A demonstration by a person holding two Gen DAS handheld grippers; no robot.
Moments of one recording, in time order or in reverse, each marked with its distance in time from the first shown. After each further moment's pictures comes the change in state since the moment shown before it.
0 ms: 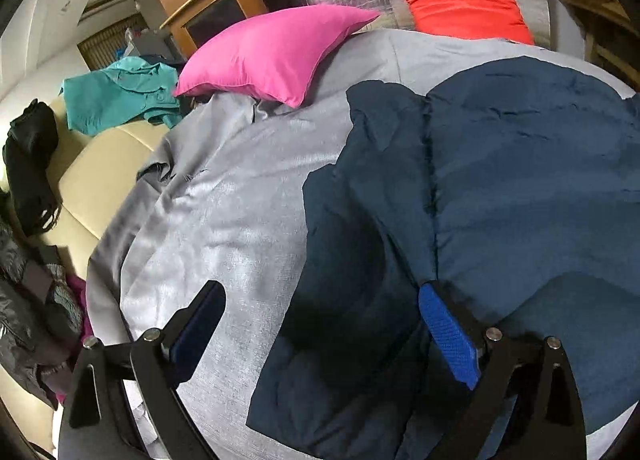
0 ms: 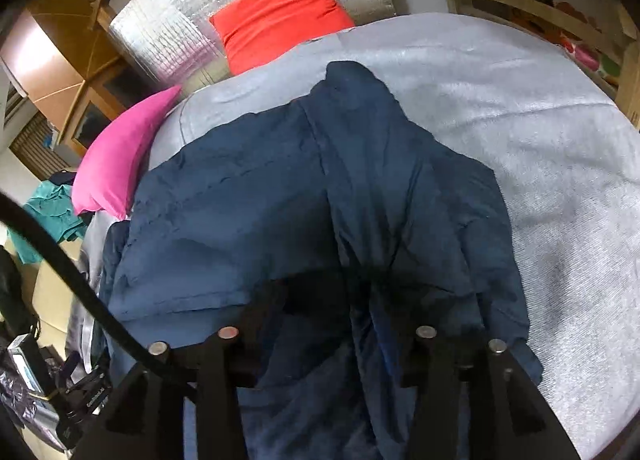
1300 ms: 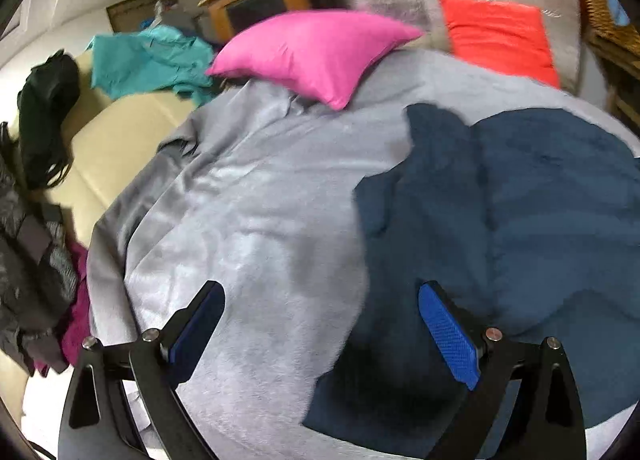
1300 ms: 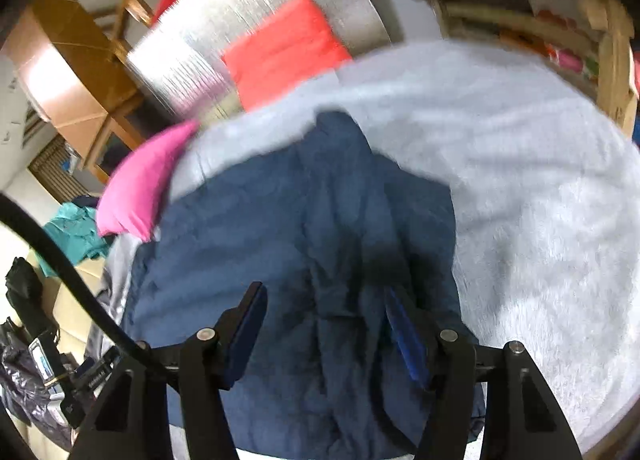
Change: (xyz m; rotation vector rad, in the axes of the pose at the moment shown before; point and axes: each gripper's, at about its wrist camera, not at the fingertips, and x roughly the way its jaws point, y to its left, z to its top) left arm 0.007 0.049 -0.007 -0.158 0.024 -0.016; right arm -0.033 -0.026 -0.002 0.038 -0.070 0.057
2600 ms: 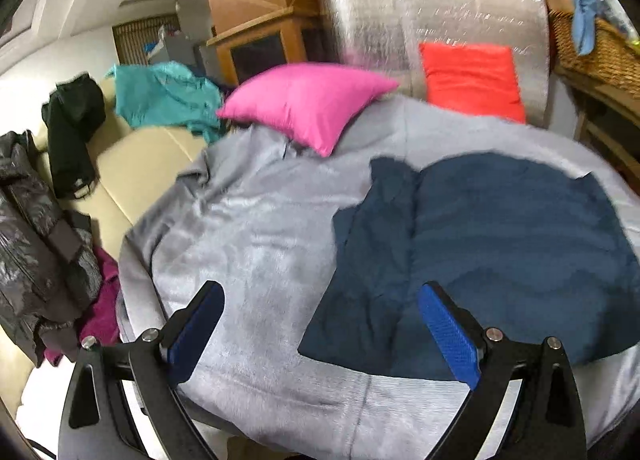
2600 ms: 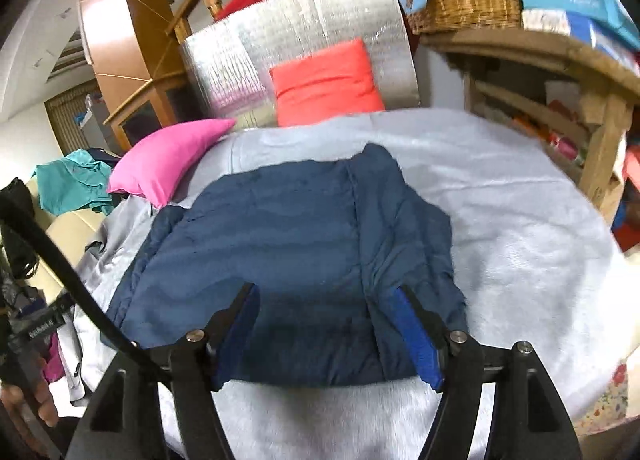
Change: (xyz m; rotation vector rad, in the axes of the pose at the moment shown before) left arm -0.138 0.003 -0.023 -0.014 -0.201 -0.066; right arm -0.079 0.077 -0.066 -0.270 -0.214 -0.083
